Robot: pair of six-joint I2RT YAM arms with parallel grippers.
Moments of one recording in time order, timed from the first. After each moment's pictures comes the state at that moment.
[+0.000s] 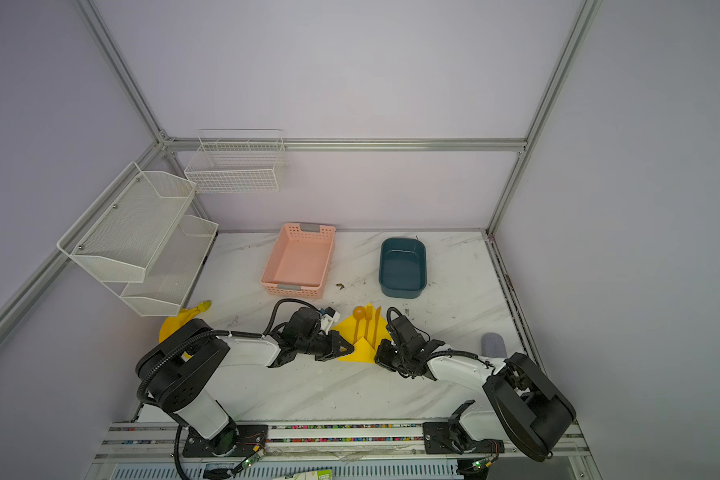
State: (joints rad) left arm -0.68 1.67 0.62 0.33 0.57 -0.93; right arm 0.67 1.32 0.47 -0.10 -0.26 1.02
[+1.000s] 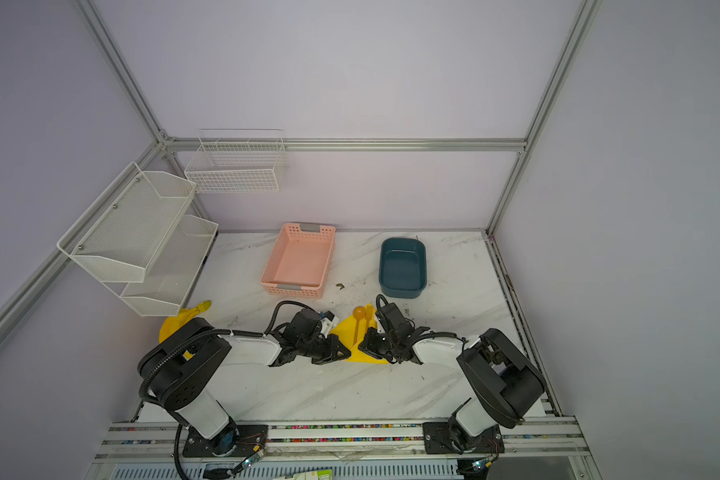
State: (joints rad) left arm -0.68 1.68 0.62 0.24 0.54 -0.88; right arm 0.67 1.52 0.61 0.04 -0.38 0.99
